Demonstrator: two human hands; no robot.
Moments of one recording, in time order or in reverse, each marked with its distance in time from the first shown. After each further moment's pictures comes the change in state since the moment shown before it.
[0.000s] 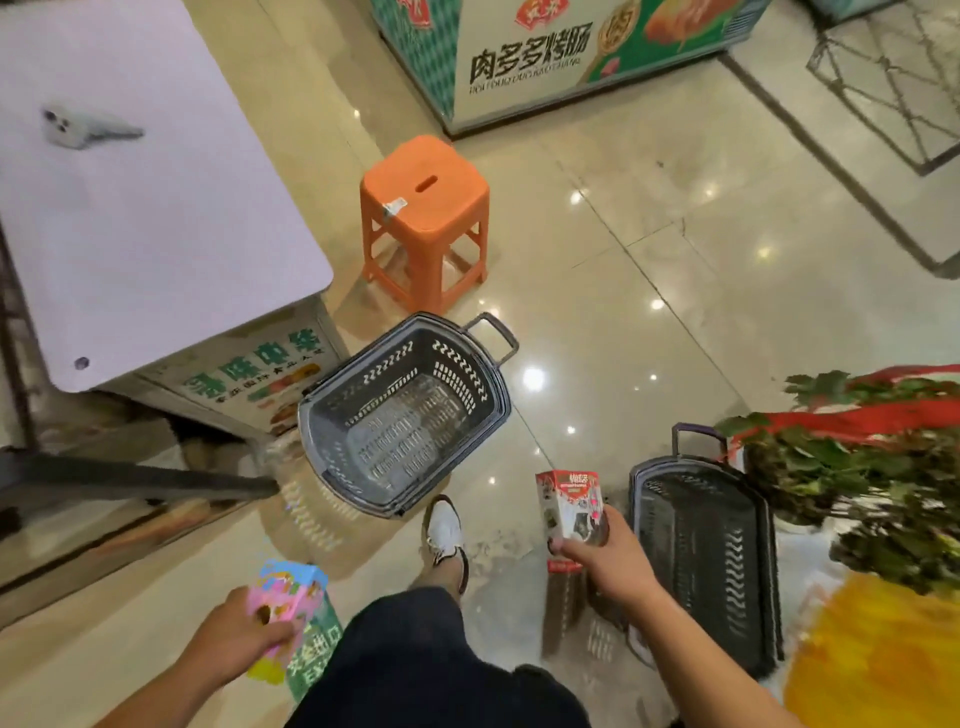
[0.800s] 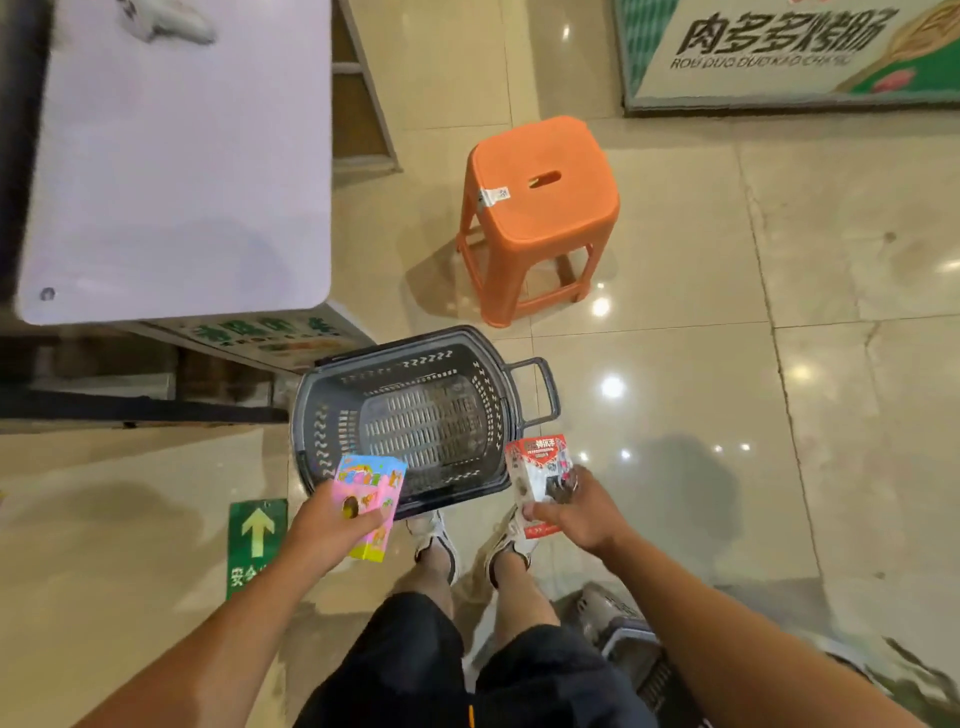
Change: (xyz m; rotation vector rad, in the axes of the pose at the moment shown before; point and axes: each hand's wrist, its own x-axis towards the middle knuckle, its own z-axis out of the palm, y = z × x) left_hand 0.059 0.338 0.037 -0.530 0.187 -0.164; right_hand 0.341 -0.153 -0.054 -0.474 -0.528 -0.050
